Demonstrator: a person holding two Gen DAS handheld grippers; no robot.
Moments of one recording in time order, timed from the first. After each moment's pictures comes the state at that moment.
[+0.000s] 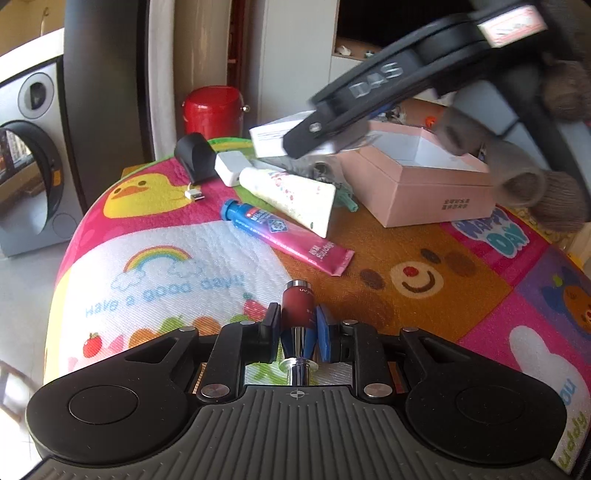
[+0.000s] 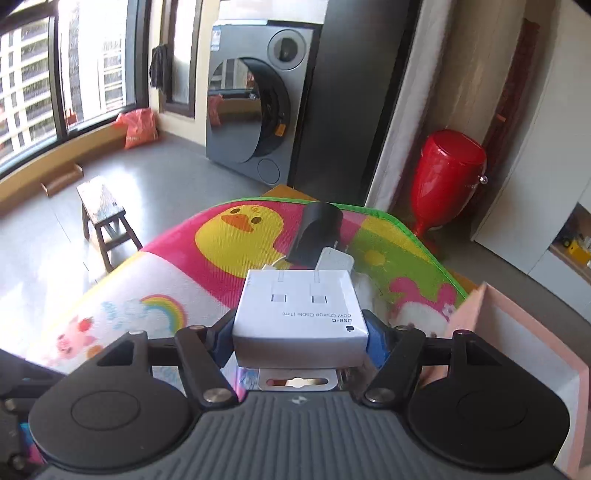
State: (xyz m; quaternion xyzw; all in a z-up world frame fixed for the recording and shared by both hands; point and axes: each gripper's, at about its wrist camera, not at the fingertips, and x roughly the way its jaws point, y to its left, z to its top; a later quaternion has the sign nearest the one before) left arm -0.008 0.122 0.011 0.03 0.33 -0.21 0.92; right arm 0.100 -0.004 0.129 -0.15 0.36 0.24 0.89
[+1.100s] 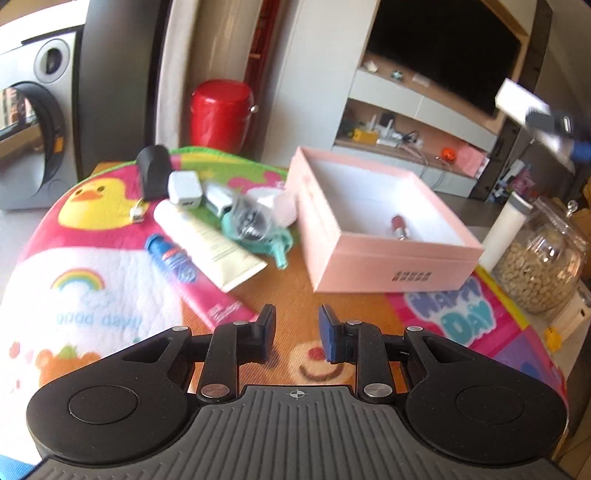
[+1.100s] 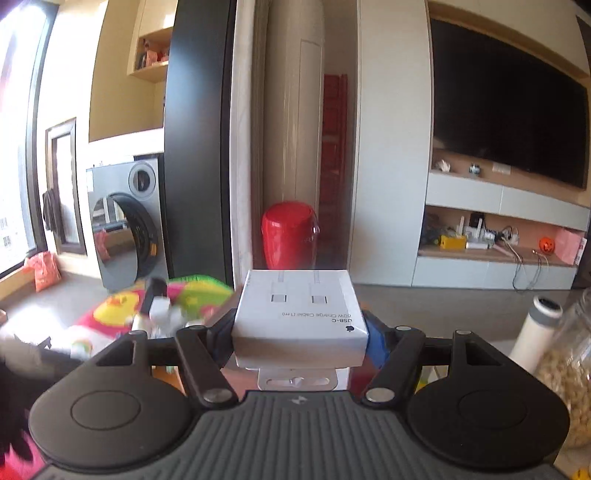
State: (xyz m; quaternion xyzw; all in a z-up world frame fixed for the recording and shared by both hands) left arm 0.012 0.056 0.046 -0.06 0.35 -0.16 0.92; right arm -0.023 -0.220 0.196 -0.02 0.18 0.06 0.98
